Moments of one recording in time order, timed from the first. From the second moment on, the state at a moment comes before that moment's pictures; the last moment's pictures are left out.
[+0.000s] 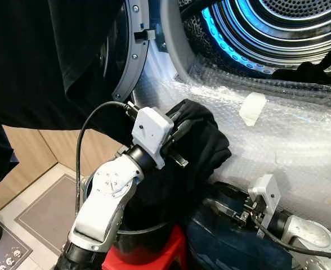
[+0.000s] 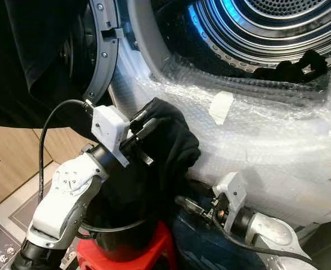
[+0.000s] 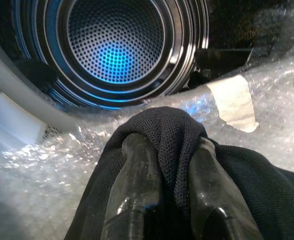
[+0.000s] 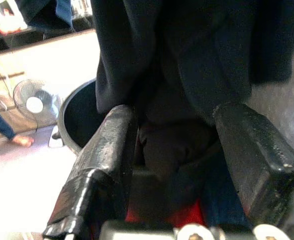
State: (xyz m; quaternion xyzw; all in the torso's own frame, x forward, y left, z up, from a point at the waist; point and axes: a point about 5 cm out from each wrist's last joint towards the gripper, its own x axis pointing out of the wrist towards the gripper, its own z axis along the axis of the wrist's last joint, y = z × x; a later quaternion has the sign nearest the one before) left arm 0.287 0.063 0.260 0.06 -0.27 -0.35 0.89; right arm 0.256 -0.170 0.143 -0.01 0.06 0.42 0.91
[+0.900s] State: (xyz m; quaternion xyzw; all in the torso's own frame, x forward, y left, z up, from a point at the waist) left arm 0.302 0.028 0.265 0.02 -0.27 -0.39 0.88; right arm 0.247 -0.137 0.160 0.04 0.03 0.46 0.89
